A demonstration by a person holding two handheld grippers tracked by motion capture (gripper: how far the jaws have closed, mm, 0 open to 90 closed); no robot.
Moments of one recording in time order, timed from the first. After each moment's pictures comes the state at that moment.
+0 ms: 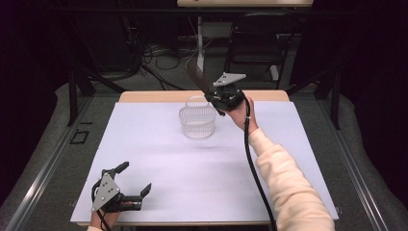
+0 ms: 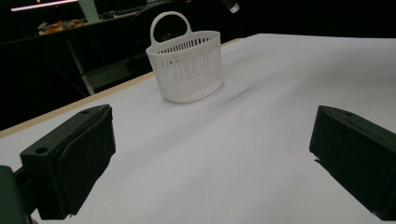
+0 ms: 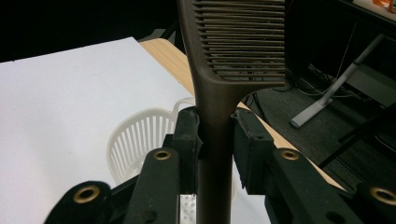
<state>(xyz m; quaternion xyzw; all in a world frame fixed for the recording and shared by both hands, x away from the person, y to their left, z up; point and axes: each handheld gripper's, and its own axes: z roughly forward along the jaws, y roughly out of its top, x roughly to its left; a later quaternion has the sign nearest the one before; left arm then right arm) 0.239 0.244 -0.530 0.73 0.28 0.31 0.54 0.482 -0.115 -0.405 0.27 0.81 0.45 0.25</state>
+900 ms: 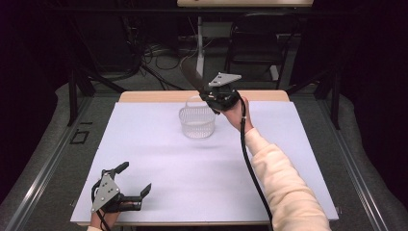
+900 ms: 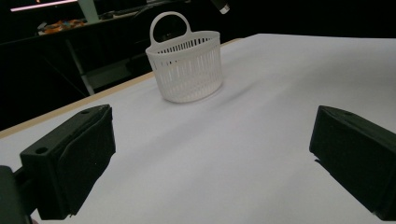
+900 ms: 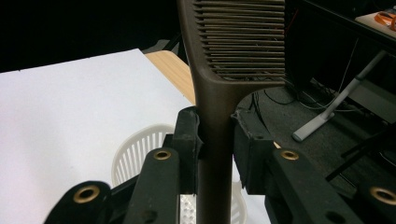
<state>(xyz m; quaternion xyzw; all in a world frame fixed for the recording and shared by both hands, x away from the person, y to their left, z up) 0.239 0.244 -0.530 0.73 0.28 0.31 0.54 0.484 -0.102 -0.406 0.25 0.81 0.47 0.26</state>
